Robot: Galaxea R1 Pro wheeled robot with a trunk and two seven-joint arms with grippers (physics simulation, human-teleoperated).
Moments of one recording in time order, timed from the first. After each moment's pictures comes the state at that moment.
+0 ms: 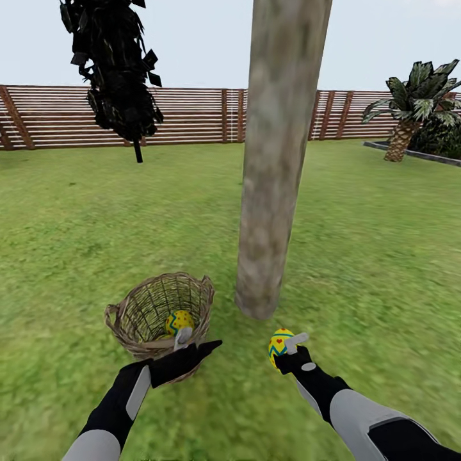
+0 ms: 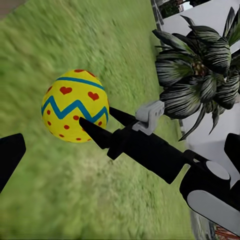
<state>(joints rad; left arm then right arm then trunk) -0.52 -0.10 0.22 -0.76 0.23 0.63 -0.93 -0.78 0.05 0.21 -0.12 0.12 -0.06 -0.05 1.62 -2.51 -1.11</state>
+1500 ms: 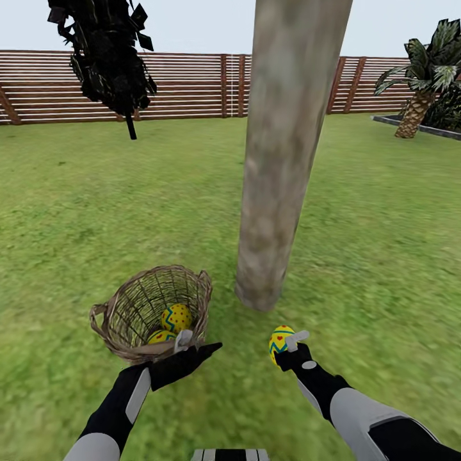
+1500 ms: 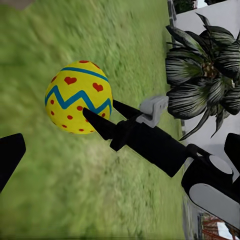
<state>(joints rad) -0.51 -0.10 0.22 -0.76 0.23 0.63 -0.93 -0.79 0.04 0.21 -0.13 0.12 -0.07 -0.06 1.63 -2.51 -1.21</state>
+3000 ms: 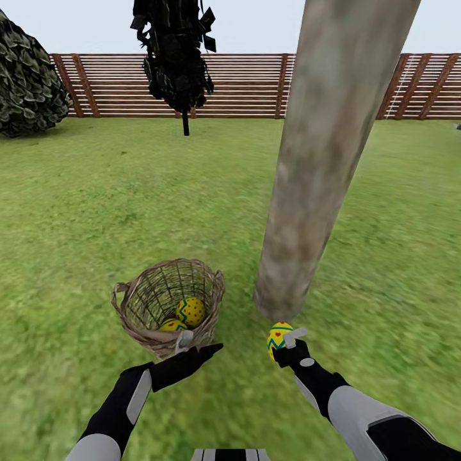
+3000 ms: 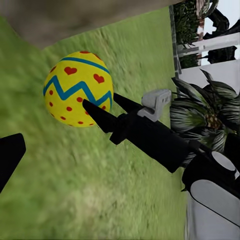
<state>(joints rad) -0.50 -0.10 0.22 -0.75 0.23 0.63 -0.94 -0.79 0.05 0.21 -0.14 0.12 -0.08 -0.06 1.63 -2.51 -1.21</state>
